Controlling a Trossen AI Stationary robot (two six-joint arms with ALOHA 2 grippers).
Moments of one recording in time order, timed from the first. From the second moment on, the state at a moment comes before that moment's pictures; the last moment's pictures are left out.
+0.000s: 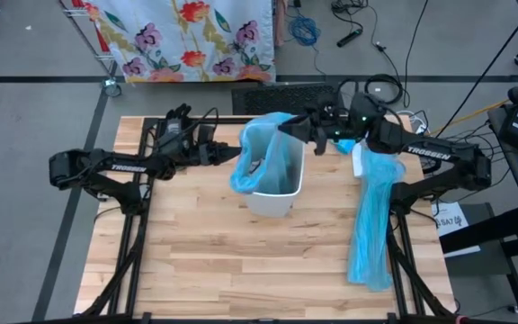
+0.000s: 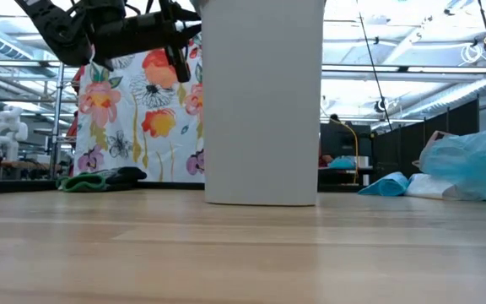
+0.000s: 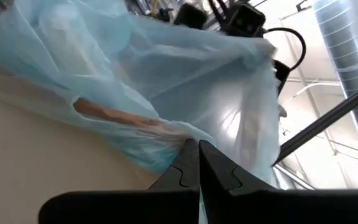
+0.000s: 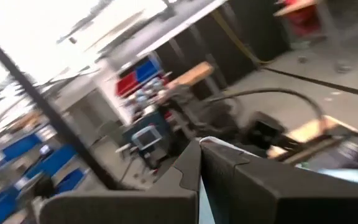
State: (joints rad) left arm 0.35 1.28 0.52 1.08 0.35 -1.11; right arm -0.31 1.24 1.18 0.16 -0.34 0.61
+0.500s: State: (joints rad) left arm 0.35 1.17 0.52 1.15 0.34 -1.09; right arm -0.26 1.23 1.44 -0.35 -0.27 0.46
